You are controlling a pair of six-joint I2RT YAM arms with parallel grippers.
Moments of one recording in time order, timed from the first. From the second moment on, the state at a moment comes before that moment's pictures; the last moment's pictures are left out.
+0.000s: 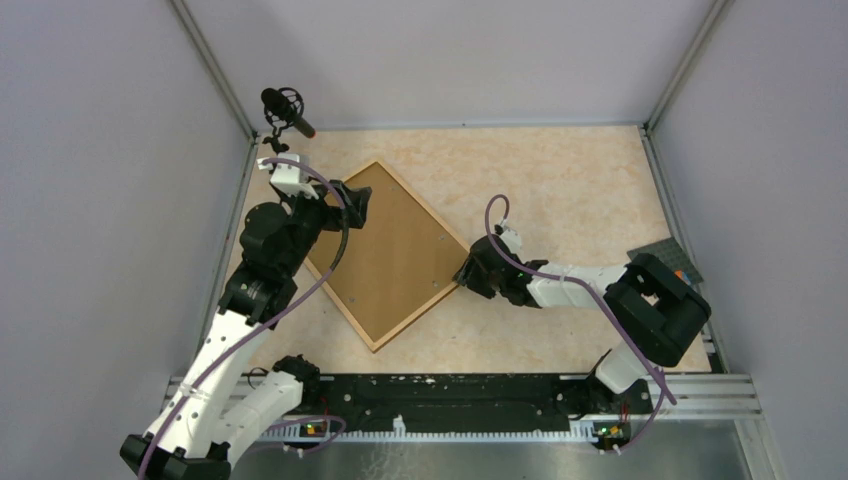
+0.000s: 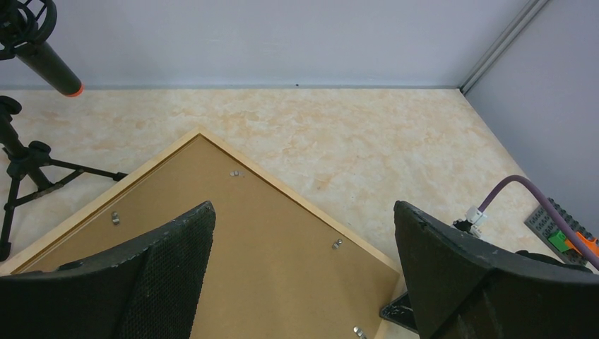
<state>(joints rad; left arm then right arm) -0.36 0.79 0.90 -0.12 -0.02 -0.29 0.81 1.58 0.70 0.03 0.19 1.13</state>
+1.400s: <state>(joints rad) -0.36 0.79 0.89 -0.12 -0.02 -0.29 0.86 1.67 0.72 0.17 0.32 1.33</state>
